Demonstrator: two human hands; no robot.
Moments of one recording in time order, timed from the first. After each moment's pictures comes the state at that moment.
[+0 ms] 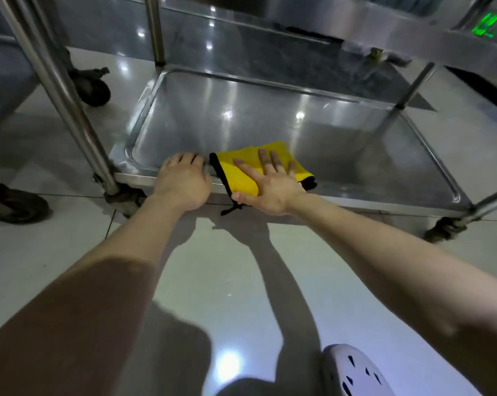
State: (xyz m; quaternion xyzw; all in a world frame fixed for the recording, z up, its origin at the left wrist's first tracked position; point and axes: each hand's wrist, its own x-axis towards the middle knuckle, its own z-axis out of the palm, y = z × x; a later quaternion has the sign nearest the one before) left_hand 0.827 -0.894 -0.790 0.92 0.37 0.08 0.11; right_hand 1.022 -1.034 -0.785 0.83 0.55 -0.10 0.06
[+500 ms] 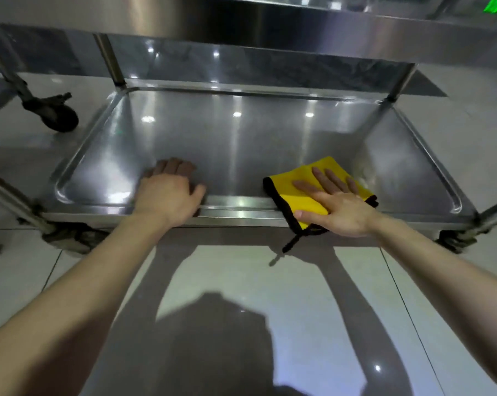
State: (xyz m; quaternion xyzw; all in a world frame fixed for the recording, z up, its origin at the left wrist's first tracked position) left_hand 0.928 -0.944 -0.758 0.92 0.39 0.06 0.07; right_hand 1.219 -1.190 -0.783 0.85 0.51 -0.14 0.01
